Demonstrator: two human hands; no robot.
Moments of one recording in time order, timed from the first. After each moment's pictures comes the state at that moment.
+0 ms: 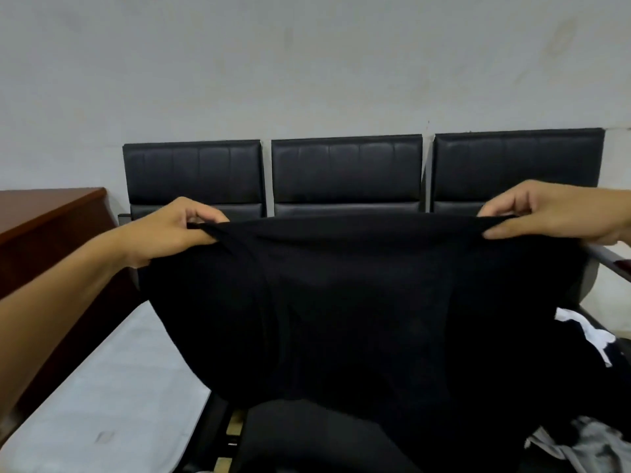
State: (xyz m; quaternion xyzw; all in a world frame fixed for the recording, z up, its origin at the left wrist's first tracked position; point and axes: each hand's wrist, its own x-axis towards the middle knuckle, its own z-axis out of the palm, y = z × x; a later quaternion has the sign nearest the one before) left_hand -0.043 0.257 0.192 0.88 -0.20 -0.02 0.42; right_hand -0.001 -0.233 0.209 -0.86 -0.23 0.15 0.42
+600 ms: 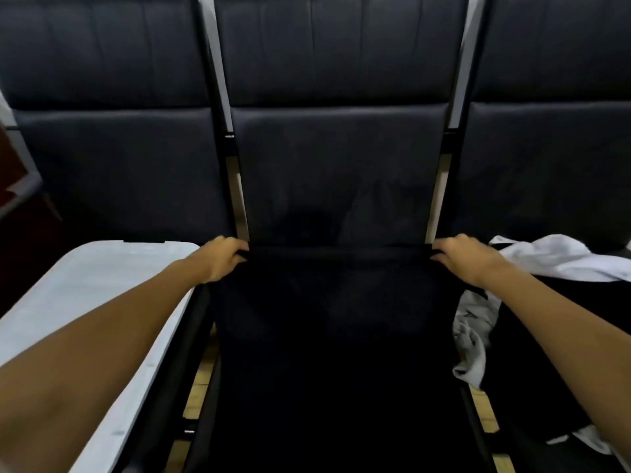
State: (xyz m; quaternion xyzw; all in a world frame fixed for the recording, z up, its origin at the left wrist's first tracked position) left_hand 0.188 0.257 -0.122 0.98 -0.06 -0.12 0.12; right_hand 0.205 -0.209 -0.108 -0.99 -0.09 0.11 0.04
